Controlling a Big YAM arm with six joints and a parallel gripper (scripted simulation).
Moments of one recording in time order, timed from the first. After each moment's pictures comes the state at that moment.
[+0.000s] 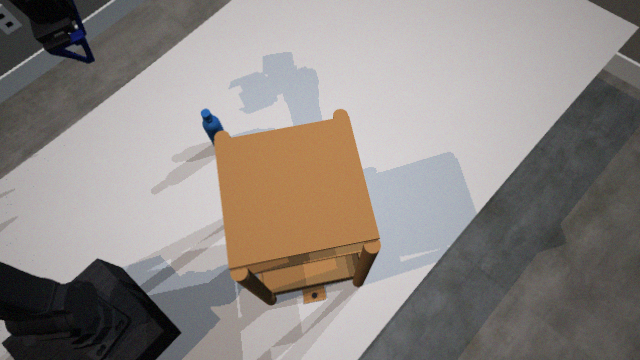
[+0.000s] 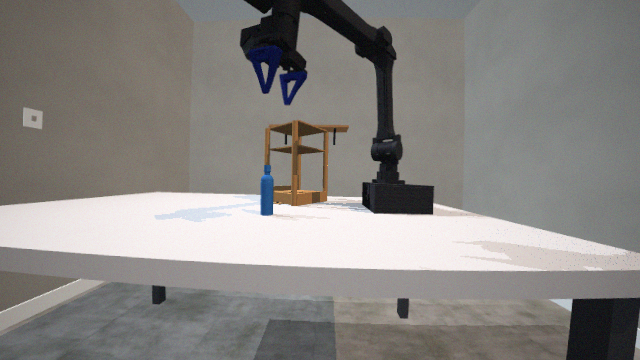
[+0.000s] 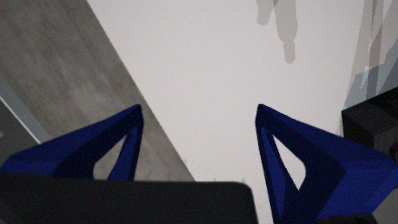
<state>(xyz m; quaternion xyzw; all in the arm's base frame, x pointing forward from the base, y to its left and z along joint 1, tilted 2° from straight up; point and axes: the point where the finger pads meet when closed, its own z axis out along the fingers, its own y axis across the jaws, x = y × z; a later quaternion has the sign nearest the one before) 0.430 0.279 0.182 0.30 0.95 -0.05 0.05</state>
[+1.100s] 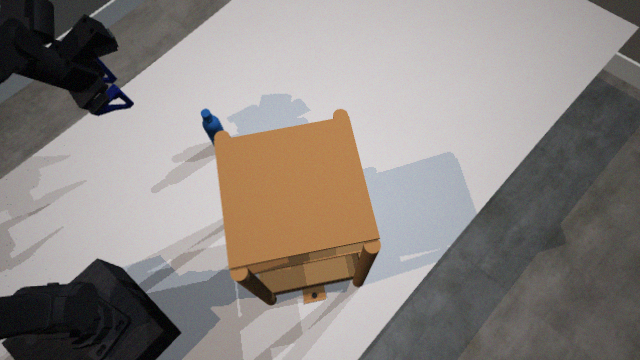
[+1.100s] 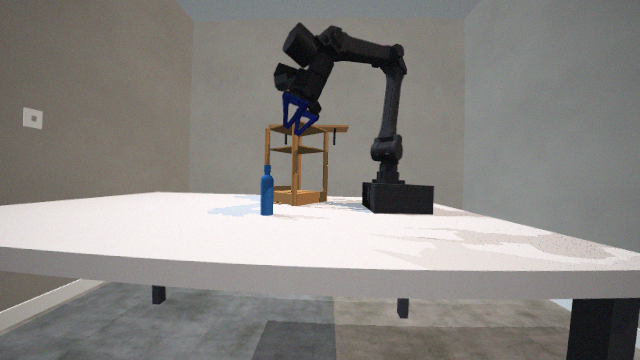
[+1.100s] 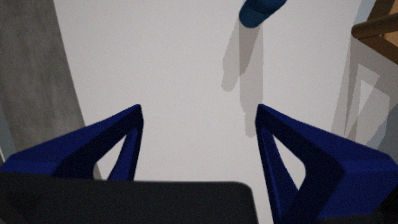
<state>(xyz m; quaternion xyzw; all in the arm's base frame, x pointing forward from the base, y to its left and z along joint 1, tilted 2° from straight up) 0.395 0.192 0.137 0.19 0.96 -0.04 0.20</state>
